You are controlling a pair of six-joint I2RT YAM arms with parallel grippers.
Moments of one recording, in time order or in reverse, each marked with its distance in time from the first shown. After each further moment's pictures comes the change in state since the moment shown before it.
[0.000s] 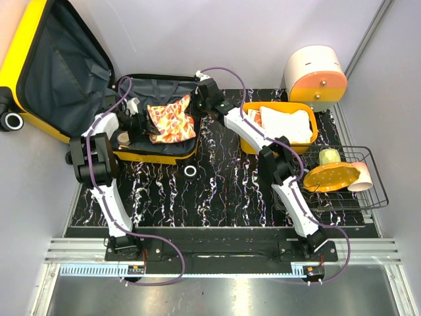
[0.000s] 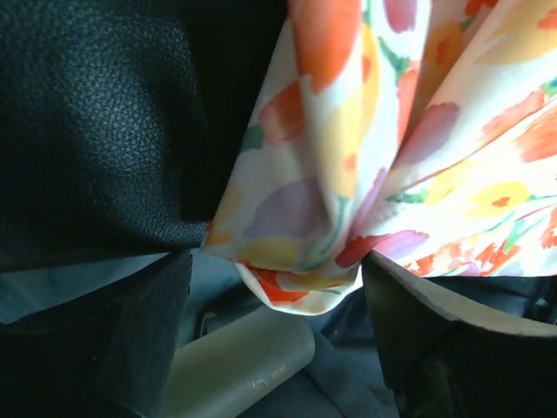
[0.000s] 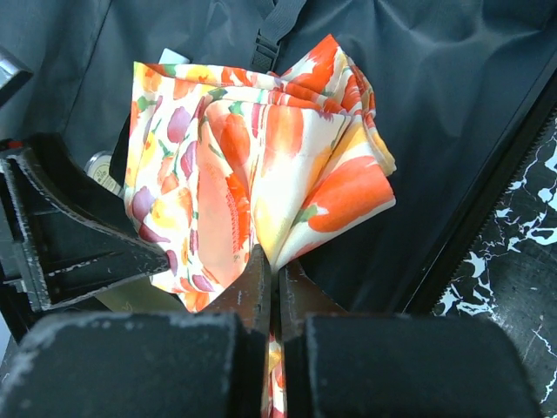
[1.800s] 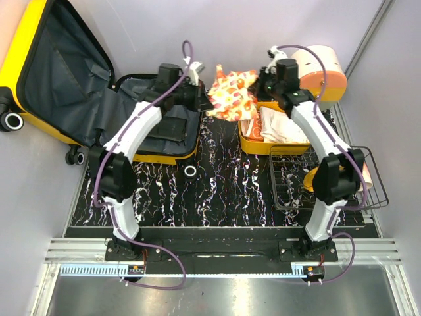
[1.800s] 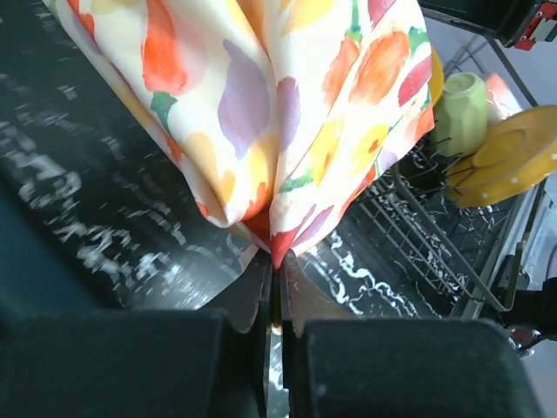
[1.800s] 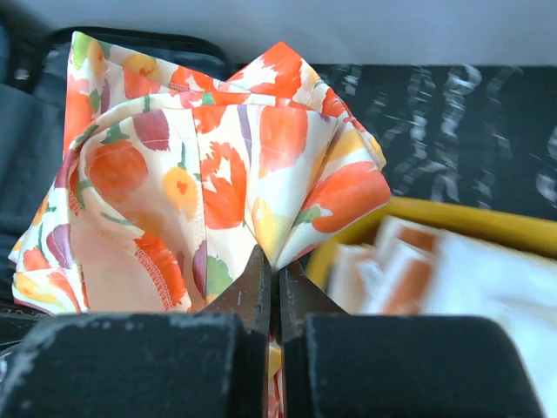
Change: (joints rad) left arm -0.498 -0.173 0.245 0.126 0.052 -0.043; right arm -0.339 -0.630 -0.600 0.093 -0.083 -0.146
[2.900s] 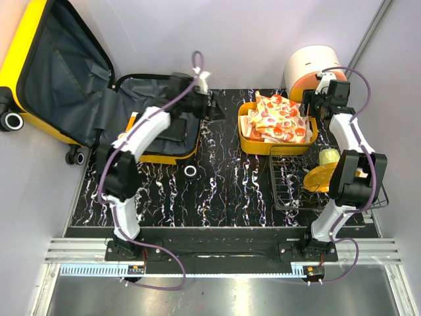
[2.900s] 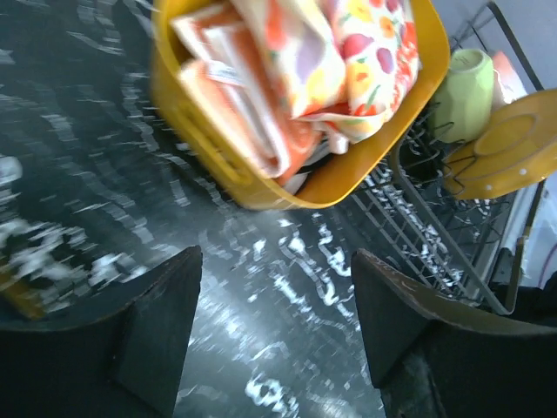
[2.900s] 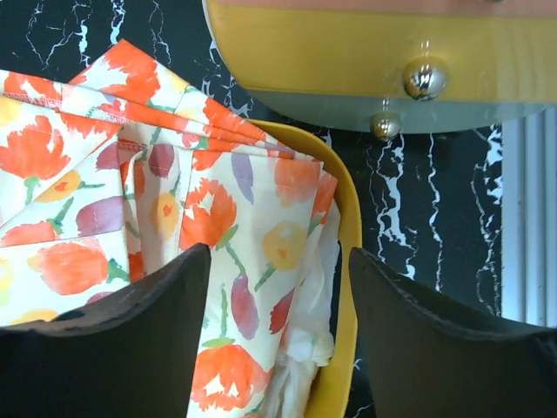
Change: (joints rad) left arm -0.135 0.109 -0.044 0.114 -0.029 -0.080; right arm -0.445 -0.103 -0.375 0.061 -0.002 -0.444
